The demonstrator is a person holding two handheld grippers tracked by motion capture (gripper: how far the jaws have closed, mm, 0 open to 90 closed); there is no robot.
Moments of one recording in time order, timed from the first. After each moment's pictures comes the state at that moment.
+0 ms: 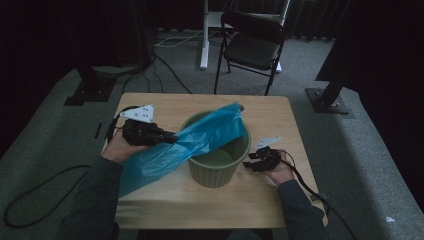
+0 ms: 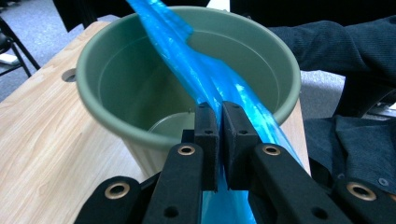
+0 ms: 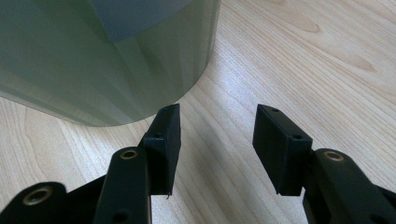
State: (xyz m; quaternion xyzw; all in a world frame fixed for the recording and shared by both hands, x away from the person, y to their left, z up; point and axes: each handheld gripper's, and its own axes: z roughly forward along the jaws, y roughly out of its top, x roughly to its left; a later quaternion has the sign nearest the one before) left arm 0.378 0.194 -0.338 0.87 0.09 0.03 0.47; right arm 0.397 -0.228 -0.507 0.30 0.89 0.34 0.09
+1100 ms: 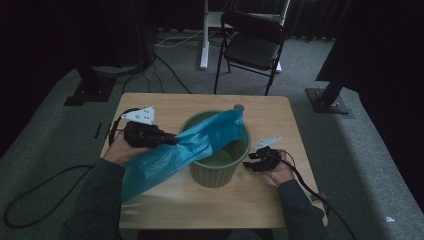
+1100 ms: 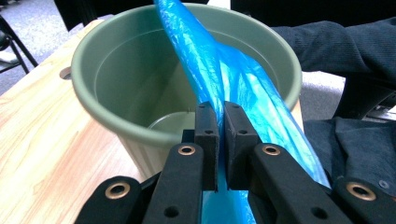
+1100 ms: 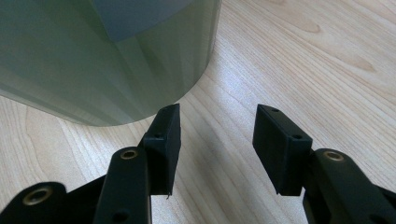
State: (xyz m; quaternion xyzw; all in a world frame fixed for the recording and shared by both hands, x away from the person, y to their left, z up) left arm 0.372 0.203 -0.343 0.87 0.10 0.03 0.48; right arm 0.397 -0.228 -0.507 0.30 0.89 0.34 0.09
